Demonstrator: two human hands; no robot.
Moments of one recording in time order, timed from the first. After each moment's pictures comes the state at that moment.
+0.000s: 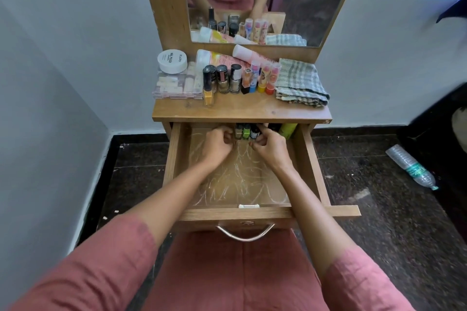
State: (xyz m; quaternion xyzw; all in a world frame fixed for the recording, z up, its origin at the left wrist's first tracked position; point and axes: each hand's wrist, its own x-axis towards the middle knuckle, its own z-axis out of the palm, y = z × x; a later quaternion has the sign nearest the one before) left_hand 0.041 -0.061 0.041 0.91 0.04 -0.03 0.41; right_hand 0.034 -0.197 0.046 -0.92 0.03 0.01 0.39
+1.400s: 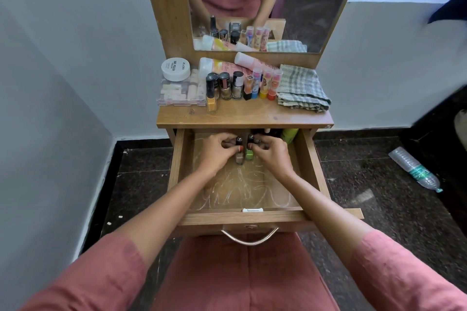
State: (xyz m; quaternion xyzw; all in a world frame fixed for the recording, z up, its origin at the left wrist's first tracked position) left_hand 0.028 -0.052 0.052 0.84 0.03 -0.02 0.54; right_hand 0.034 -0.199 0.035 -0.88 0.05 0.01 0.47
